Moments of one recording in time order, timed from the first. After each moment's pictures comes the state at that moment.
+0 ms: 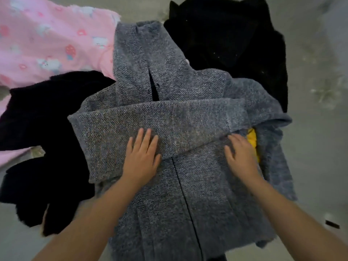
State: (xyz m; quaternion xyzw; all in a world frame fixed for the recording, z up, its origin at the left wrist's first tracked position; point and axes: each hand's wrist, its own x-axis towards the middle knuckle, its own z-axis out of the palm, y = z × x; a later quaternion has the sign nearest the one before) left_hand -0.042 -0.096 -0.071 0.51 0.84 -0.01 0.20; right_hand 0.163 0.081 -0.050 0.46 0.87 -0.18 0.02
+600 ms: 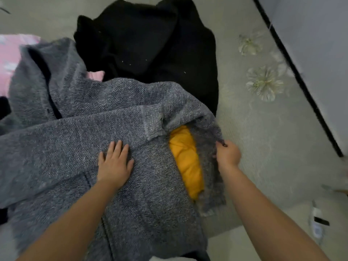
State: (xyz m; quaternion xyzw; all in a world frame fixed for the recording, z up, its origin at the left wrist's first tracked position) left_hand 0.095 0.047 -0.073 0.42 0.86 -0.14 0.25; right_hand 0.307 0.228 -0.064 0.73 0.52 -0.42 -0.13
